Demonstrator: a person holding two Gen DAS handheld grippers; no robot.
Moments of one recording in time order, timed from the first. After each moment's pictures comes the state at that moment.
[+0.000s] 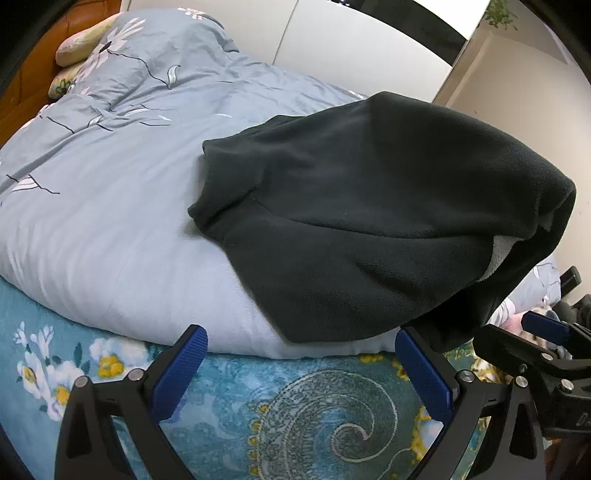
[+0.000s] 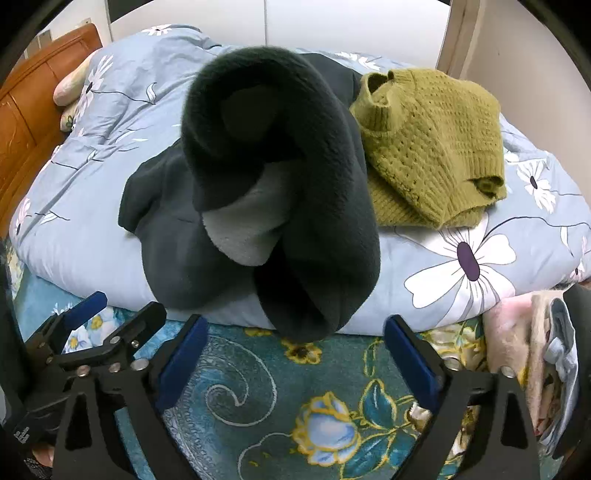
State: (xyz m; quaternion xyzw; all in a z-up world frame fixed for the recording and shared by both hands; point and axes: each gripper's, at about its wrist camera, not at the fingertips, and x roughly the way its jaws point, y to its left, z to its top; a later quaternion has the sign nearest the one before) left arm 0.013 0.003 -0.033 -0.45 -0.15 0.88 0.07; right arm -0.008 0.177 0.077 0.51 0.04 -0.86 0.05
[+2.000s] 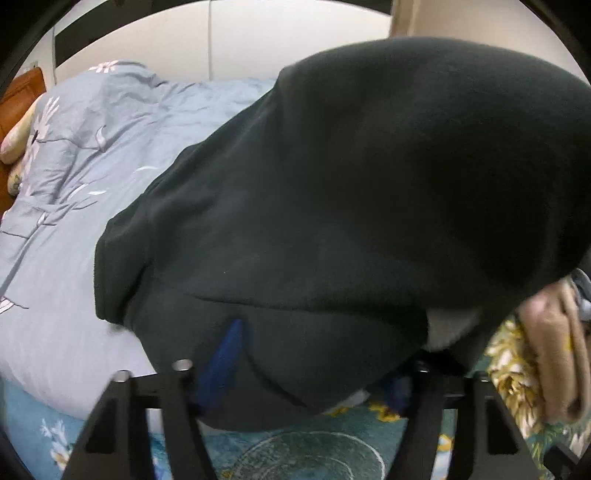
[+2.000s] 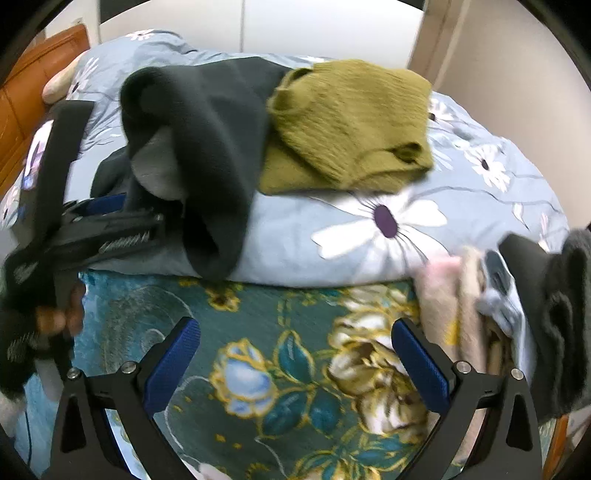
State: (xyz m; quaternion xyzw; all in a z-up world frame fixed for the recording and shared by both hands) left arm -0.063 0.105 0.002 -0.47 0.01 0.87 0.12; right arm 0.044 0.264 0.085 0.50 0.07 -0.86 0.02
